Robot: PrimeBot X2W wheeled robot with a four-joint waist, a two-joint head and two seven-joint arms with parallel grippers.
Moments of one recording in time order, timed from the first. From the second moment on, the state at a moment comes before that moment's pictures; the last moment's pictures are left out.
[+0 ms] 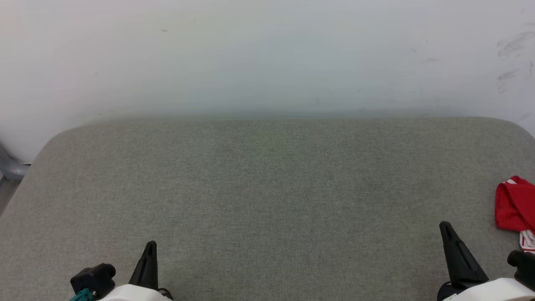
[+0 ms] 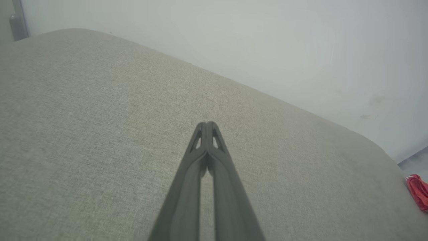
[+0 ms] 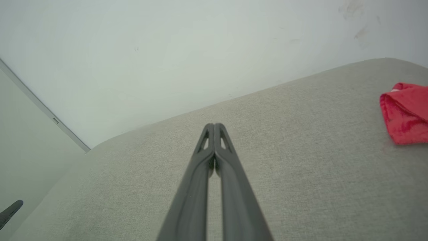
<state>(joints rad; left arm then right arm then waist) 0.07 0.18 -0.13 0.18 -0.58 0.04 -0.18 0.17 -0.06 -0.07 -0.11 0.46 0.13 0.03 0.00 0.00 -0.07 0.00</state>
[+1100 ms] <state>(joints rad) -0.01 0.12 -0.02 0.21 -1.04 -0.03 -0.05 0.06 -0.07 -0.07 0.05 0.99 0.13 0.05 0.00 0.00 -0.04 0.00</state>
